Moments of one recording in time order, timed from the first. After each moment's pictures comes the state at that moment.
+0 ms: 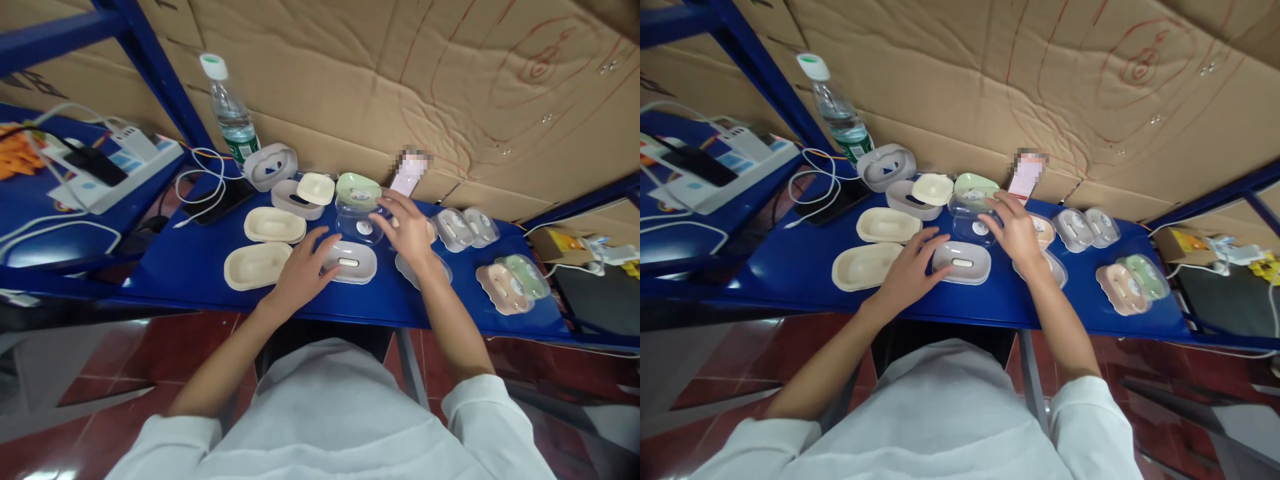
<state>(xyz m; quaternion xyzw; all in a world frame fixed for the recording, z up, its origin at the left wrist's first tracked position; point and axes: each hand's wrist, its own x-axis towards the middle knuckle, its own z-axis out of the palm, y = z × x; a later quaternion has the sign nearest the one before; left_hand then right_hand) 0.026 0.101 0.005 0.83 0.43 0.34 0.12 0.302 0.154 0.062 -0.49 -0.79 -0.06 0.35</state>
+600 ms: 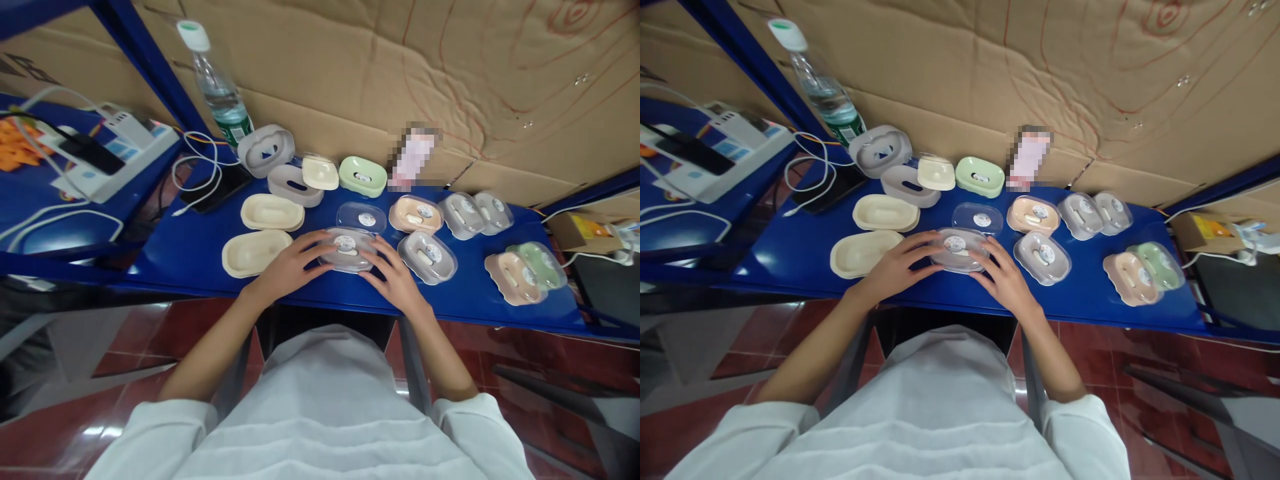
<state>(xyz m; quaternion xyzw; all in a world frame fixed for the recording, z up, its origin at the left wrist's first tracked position) 0.001 0.106 -0.011 0.87 0.29 0.36 0.17 0.296 0.042 -0.004 -0.47 -0.82 0.10 0.31</state>
